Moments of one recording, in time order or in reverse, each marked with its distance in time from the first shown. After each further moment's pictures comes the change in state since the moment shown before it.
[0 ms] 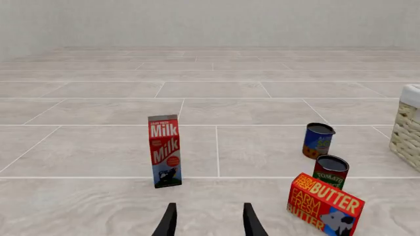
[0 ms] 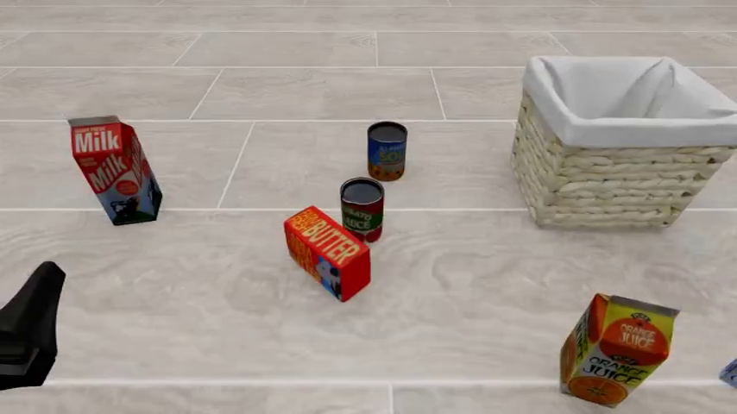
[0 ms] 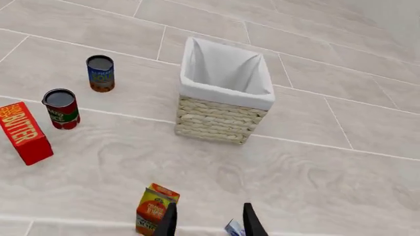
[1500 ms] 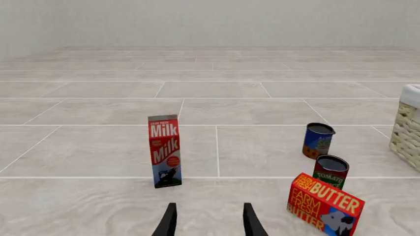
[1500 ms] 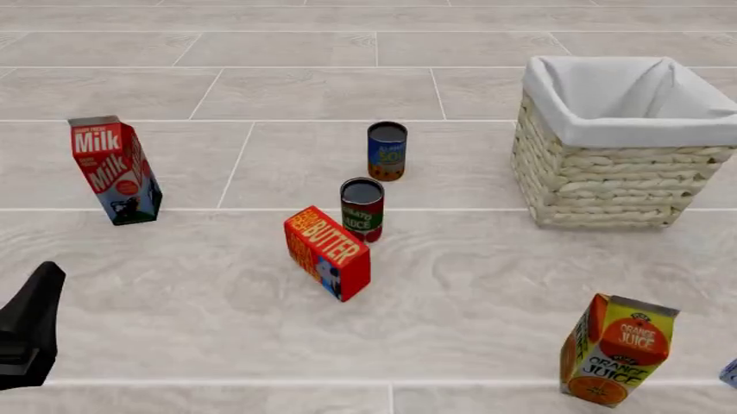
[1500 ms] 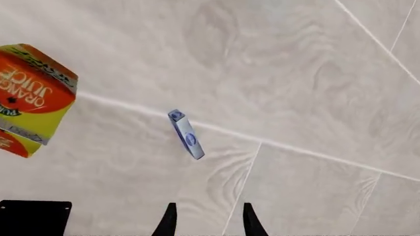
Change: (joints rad) left arm 0.000 0.000 0.000 0.000 0.000; right arm -0.692 0.704 0.114 -0.046 -0.976
